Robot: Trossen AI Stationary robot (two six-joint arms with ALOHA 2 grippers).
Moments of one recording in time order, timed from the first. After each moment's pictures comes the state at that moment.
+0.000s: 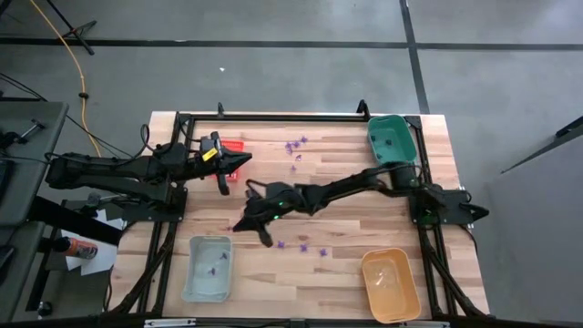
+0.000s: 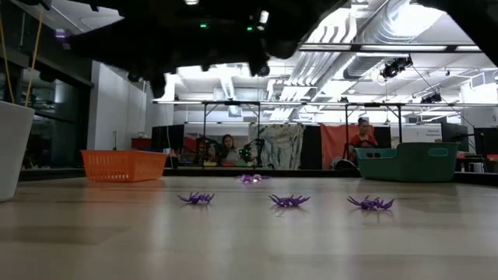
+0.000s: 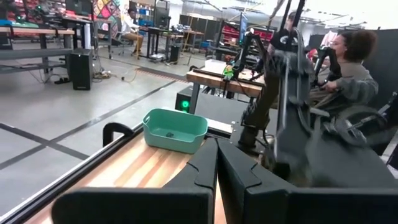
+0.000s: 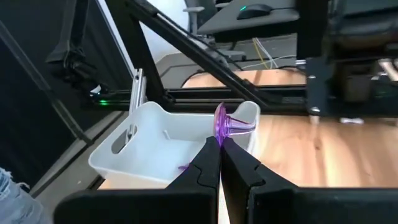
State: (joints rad) left arm 0.02 0.77 0.58 0.18 -0.26 -0.16; right arm 0.10 2.27 1.62 0.46 -0.35 0.16
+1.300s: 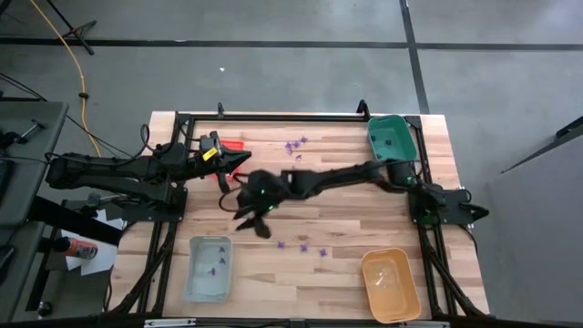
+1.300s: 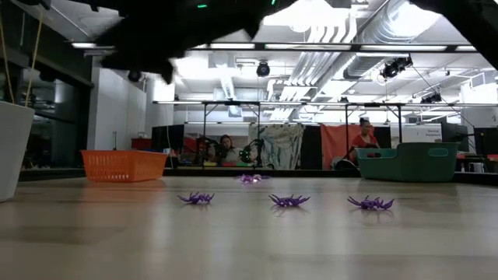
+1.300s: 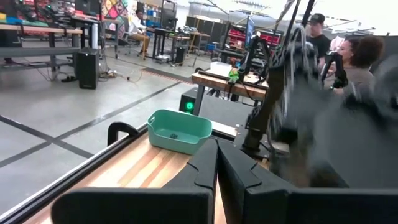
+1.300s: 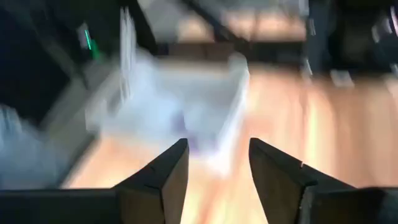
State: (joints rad) left arm 0.02 0.77 0.58 0.19 -0.29 -0.18; right arm 0.05 2.28 1.93 -0.20 -0.42 0.01
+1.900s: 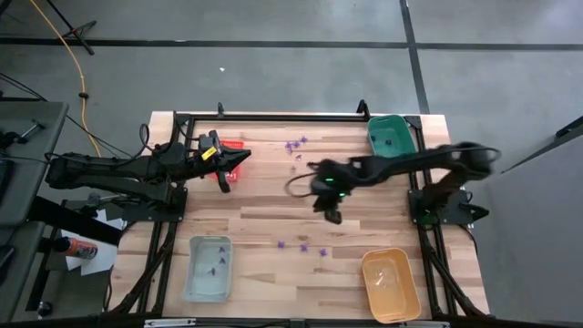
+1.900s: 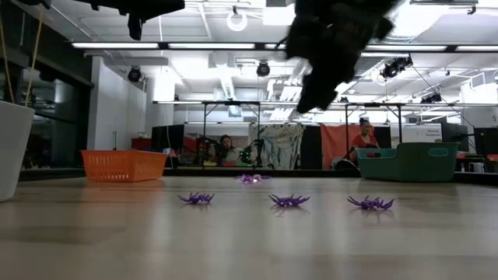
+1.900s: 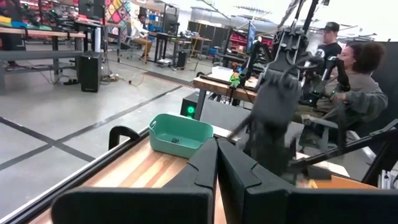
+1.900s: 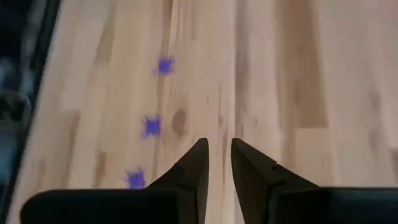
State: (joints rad) left arm 0.02 0.77 0.58 0.21 -0.30 -0.18; right arm -0.04 1.57 1.01 -0.36 -0.32 0.11
